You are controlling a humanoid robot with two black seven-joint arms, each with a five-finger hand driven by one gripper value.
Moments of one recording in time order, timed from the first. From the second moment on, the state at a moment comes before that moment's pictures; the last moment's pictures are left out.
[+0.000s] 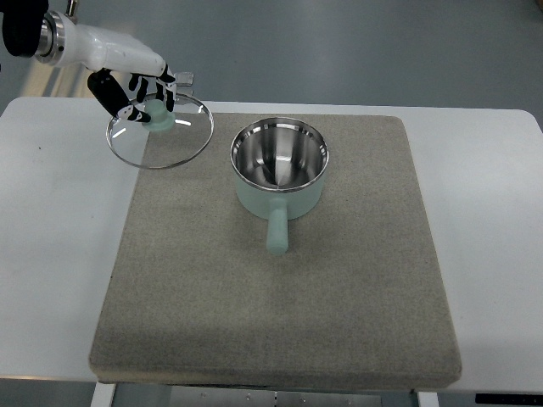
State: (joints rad) left arm -1.33 0.80 -0.31 -1.24 1.70 -0.60 -0.27; right arm 0.04 0.00 -0.06 0.15 0.02 -0.07 0.11
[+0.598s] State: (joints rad) left arm -1.16 0.78 -0.35 -1.25 1.78 -0.53 -0.27; right arm 0.04 0.00 -0.06 0.15 0.02 -0.07 0.11
